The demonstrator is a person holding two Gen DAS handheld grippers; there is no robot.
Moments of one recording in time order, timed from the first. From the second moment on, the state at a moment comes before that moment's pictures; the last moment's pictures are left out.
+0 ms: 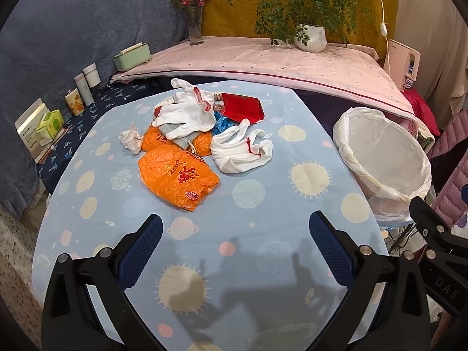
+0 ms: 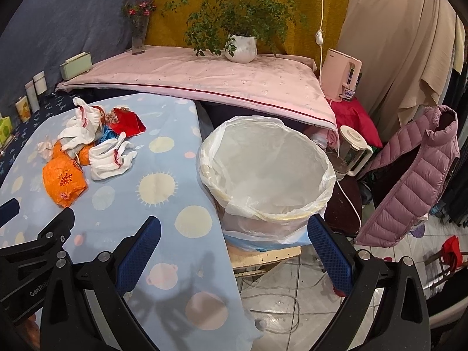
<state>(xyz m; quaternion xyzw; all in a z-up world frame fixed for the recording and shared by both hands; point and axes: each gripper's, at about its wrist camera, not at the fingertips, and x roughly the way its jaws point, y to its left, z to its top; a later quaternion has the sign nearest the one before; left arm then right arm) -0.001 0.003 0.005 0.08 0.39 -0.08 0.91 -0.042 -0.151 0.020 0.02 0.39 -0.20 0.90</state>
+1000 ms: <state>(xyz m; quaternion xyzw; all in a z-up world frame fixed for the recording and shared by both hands) 0.123 0.112 -0.053 -0.04 0.47 -0.05 0.88 0.069 -0.096 -0.013 0.05 0.40 -0.12 0.91</state>
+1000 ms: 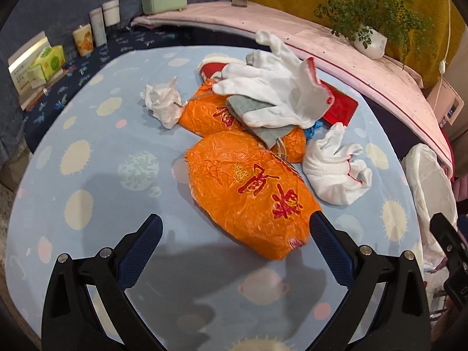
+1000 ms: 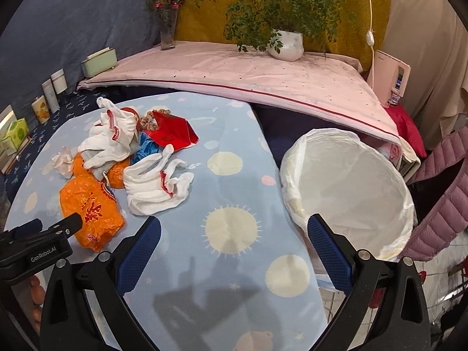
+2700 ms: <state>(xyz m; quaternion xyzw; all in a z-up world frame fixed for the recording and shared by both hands) 0.111 -0.008 0.020 -0.03 0.43 -0.21 0.88 0.078 -0.154 0.038 0.11 0.33 -0.09 0.93</state>
